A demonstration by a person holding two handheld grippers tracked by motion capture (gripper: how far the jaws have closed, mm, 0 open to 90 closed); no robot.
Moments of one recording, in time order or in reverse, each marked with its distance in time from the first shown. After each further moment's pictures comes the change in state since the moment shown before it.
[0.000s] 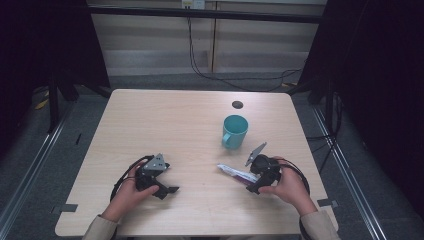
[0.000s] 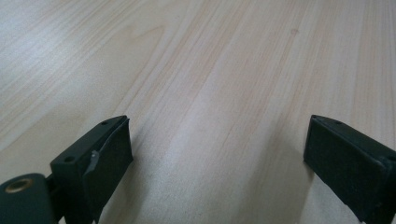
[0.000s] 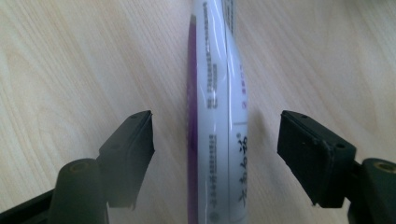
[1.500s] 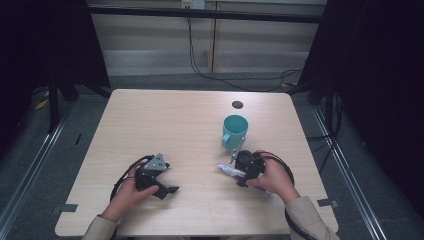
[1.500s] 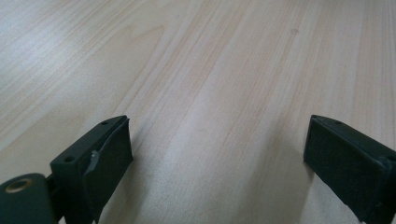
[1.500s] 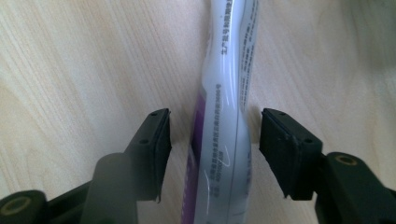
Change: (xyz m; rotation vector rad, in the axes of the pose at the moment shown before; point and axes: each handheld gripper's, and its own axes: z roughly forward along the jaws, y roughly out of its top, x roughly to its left) left arm 0.000 0.000 0.000 0.001 -0.001 0.000; right arm 0.001 0.043 0.018 0.105 0.018 -0.092
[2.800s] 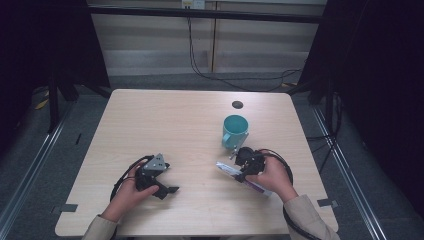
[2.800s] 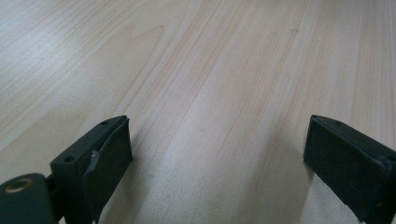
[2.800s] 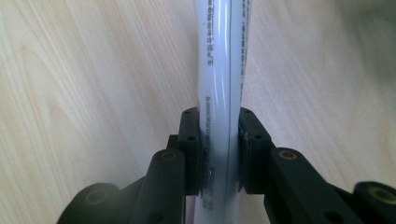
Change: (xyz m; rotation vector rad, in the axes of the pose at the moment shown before) left arm 0.000 0.000 0.000 0.000 0.001 0.000; right arm -0.004 0.001 -0.012 -0.067 0.089 0.052
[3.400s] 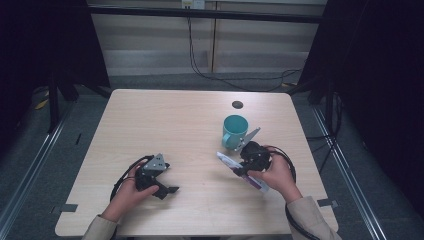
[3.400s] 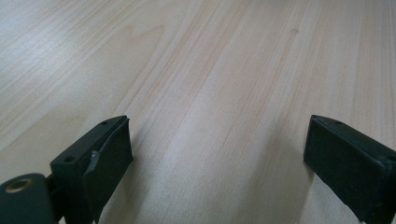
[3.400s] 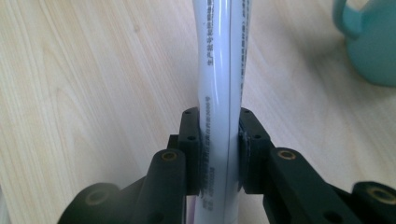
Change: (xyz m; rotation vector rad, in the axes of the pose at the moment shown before) left arm 0.000 0.000 0.000 0.001 0.000 0.001; right arm -0.002 -0.006 -0.021 -0.194 0.010 0.035
